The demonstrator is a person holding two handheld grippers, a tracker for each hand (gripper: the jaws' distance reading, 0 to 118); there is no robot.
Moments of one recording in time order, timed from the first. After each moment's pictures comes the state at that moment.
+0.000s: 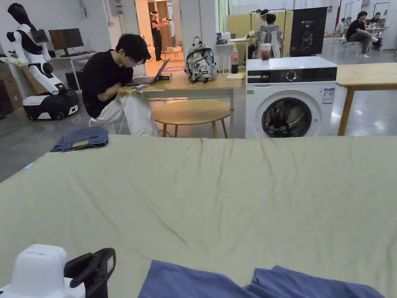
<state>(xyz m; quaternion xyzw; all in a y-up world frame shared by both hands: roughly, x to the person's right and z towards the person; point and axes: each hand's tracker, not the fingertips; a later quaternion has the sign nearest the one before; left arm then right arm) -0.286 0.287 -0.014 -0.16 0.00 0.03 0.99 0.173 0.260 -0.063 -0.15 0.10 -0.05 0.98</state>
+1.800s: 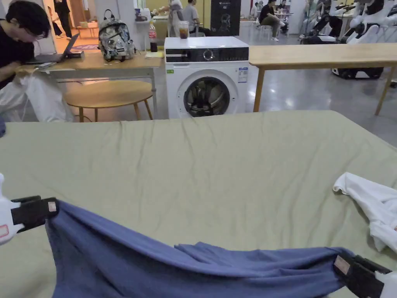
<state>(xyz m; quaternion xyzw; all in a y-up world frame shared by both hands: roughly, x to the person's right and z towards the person) -0.344 0.299 -0.191 -0.24 -0.09 0.15 0.96 0.237 0.235 -0.111 -0.25 0.02 -0.20 0.95</state>
